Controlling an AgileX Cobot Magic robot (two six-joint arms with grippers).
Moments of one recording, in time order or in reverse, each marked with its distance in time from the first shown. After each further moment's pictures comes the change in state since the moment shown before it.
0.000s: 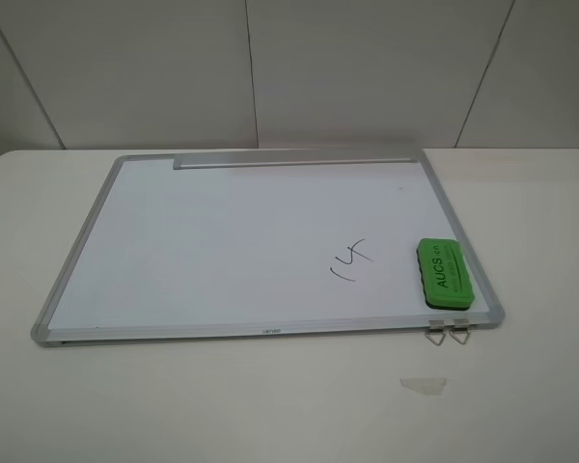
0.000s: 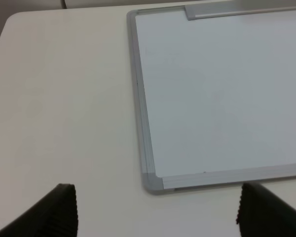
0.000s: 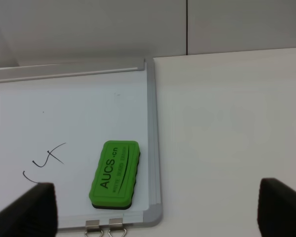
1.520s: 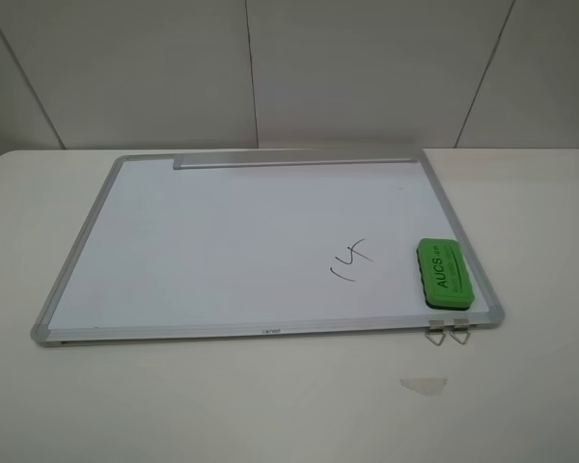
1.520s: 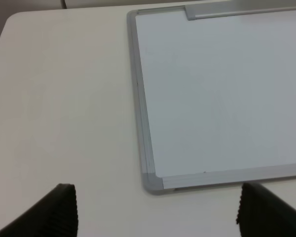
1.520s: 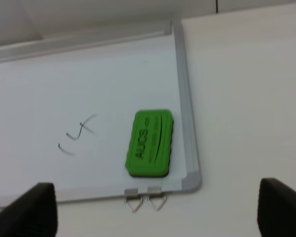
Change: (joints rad) left arm 0.000 0.000 0.000 0.000 0.000 0.000; right arm 0.005 0.236 -0.001 0.127 0.002 0.044
